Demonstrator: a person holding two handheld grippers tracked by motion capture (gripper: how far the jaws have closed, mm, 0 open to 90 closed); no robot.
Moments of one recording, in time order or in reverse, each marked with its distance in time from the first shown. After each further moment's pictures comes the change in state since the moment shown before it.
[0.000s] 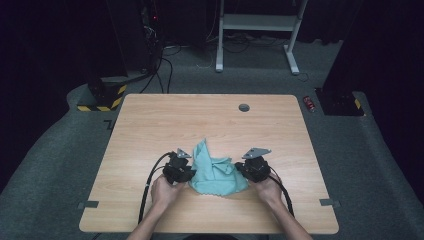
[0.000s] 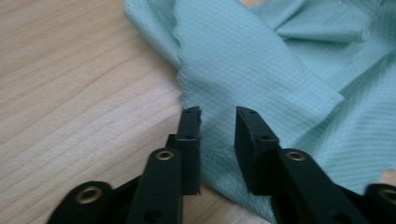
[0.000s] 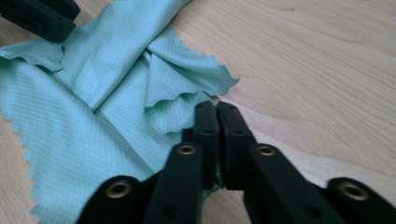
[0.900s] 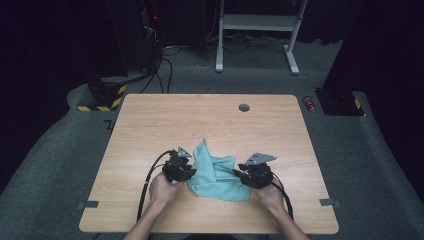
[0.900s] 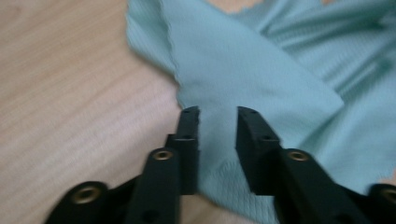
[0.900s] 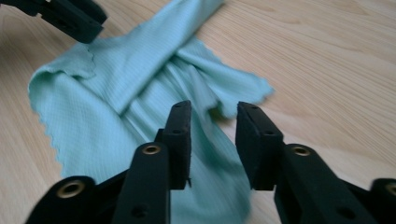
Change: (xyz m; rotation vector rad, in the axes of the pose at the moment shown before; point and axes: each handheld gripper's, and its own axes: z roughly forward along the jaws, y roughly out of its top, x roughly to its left) left arm -0.002 0.013 -0.010 -0.028 0.020 0.030; right arm 0.014 -0.006 -0.012 -0.061 0.024 -0.003
